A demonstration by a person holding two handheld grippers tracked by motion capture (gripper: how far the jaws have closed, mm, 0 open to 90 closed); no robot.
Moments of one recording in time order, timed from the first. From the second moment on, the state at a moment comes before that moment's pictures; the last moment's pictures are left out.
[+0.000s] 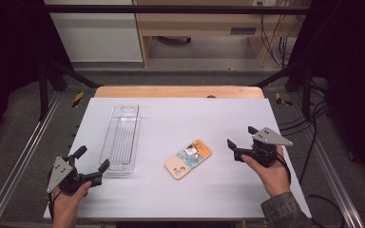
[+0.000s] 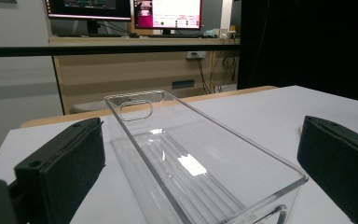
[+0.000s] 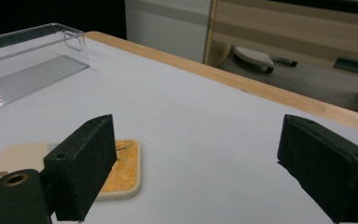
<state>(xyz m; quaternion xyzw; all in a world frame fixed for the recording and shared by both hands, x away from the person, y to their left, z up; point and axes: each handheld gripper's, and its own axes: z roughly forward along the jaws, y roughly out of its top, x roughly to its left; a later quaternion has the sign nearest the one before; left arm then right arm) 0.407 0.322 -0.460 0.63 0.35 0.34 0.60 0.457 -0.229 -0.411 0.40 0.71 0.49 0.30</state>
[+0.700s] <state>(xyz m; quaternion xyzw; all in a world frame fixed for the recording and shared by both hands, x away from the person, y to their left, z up) 0.405 0.321 -0.459 0.64 0.35 0.34 0.59 0.507 -0.208 -0.418 0.43 0.73 0.47 0.26</state>
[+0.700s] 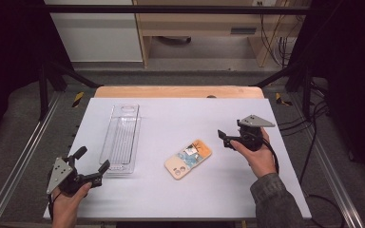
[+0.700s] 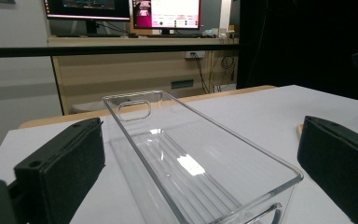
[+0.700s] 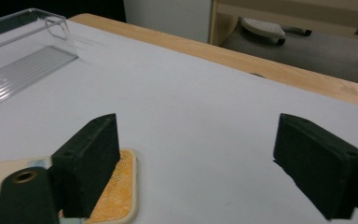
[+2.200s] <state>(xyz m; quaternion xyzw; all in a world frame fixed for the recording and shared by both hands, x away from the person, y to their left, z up) 0.405 0.322 -0.459 0.63 0.35 0.34 0.60 0.542 -0.159 -0.460 0.43 0.79 0.38 0.21</state>
